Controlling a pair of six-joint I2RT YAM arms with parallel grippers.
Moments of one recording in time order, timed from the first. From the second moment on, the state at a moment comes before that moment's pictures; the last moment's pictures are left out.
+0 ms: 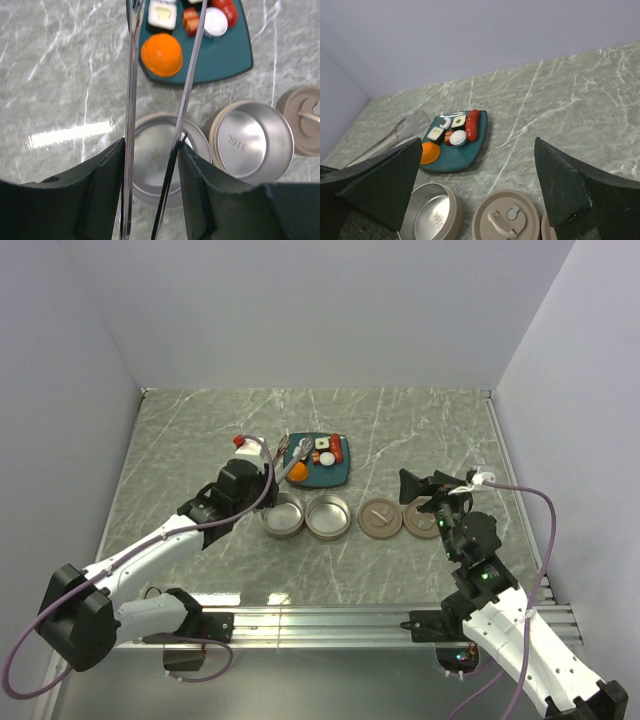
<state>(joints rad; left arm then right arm) -0.61 1.13 0.72 -0.13 -0.23 -0.37 0.48 0.48 0.37 0.19 0.31 0.35</state>
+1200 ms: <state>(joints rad) -0.72 1.32 0.79 -0.14 -0.41 -0.33 0.48 0.36 0.37 0.14 0.31 0.36</state>
